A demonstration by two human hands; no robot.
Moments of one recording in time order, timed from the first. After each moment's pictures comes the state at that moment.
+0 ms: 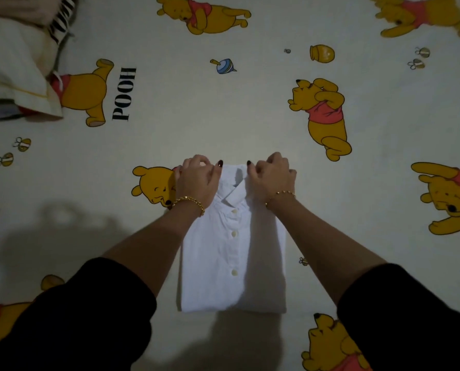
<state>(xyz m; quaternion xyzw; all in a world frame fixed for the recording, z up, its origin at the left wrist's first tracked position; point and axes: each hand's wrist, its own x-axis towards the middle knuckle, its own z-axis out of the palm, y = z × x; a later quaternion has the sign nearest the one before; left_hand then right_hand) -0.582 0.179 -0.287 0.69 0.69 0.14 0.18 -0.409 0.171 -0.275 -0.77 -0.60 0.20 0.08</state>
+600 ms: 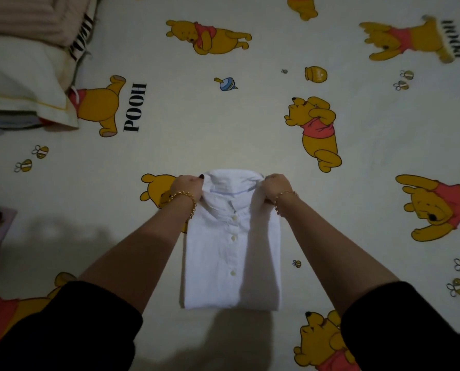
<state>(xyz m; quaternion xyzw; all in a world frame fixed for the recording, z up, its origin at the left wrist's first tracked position) -0.594 0.185 -0.239 0.31 0.80 0.19 0.48 -0.402 0.177 -0.234 -0.80 -0.38 0.46 0.11</state>
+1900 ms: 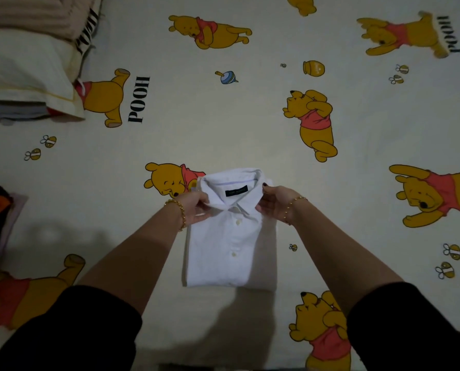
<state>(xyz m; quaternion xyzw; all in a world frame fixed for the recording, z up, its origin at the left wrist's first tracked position) -0.605 0.128 -0.229 0.12 0.68 0.20 0.70 -0.382 0.123 -0.249 -0.63 -0.04 0.73 0.28</state>
